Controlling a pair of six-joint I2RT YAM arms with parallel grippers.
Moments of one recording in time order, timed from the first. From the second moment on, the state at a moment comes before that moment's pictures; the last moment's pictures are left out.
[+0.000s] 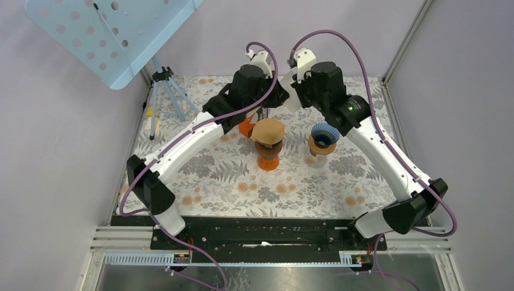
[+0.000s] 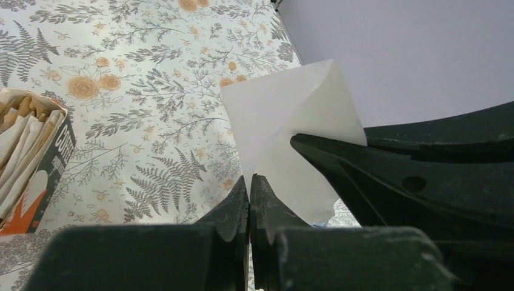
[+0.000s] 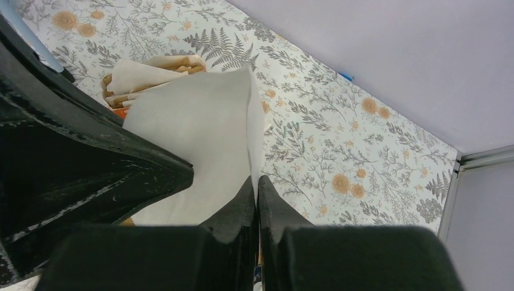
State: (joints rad) left arm -0.75 1.67 1.74 -0.36 -0.01 -0.60; right arm 0.58 1.46 1.63 -0.59 0.19 -0.19
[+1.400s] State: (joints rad) left arm -0.77 1.64 1.69 -0.36 -0.16 -0.45; right arm 0.58 1.46 1.63 -0.59 0.22 -0.19
